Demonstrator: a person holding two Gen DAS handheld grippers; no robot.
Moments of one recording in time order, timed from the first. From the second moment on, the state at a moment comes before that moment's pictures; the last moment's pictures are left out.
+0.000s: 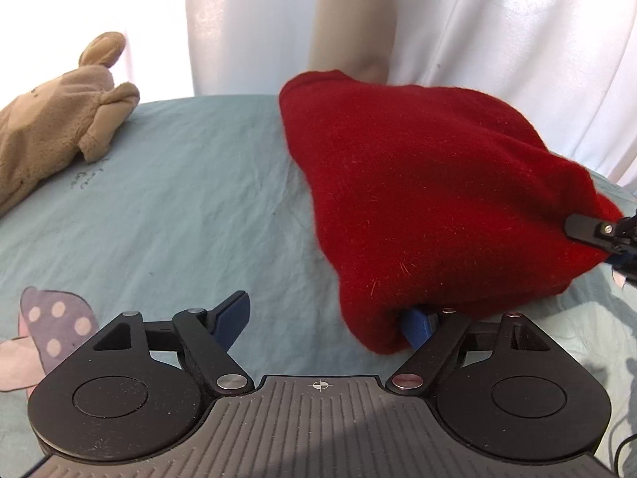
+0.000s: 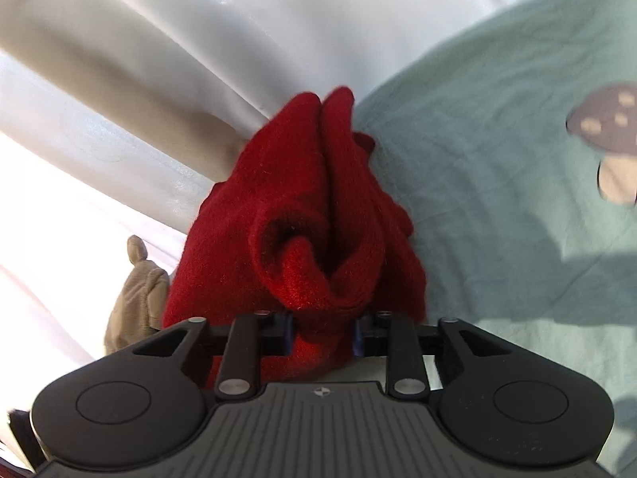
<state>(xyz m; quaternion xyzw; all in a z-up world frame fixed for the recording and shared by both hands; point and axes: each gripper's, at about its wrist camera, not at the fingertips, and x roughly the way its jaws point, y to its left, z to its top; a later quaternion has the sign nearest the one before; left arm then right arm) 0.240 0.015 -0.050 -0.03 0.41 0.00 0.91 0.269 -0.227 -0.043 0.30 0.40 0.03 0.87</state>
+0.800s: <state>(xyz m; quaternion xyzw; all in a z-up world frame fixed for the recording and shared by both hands) 0.279 0.014 -0.015 -0.05 0.41 0.00 0.91 0.302 -0.141 -0.011 -0.13 0.40 0.01 0.91</state>
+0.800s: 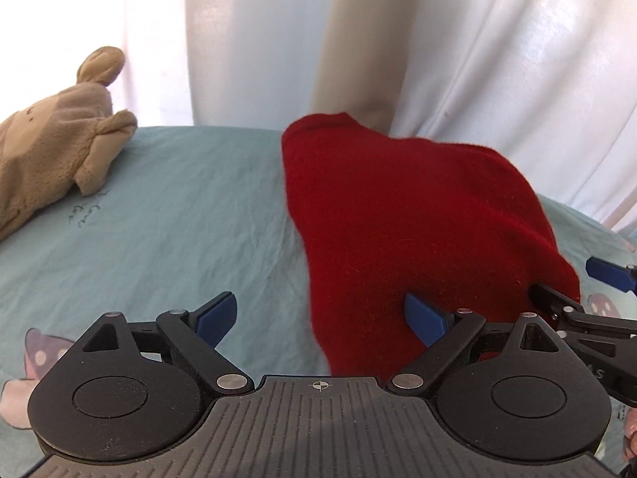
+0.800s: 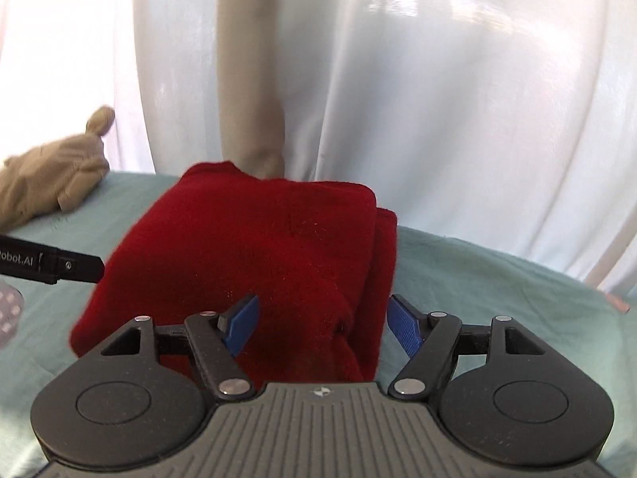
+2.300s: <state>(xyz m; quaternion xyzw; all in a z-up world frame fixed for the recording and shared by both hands) 0.197 0.017 -0.012 -0.01 0.49 0.00 0.87 0.208 -0.122 -0.001 -0.03 0.55 -0.01 0.83</state>
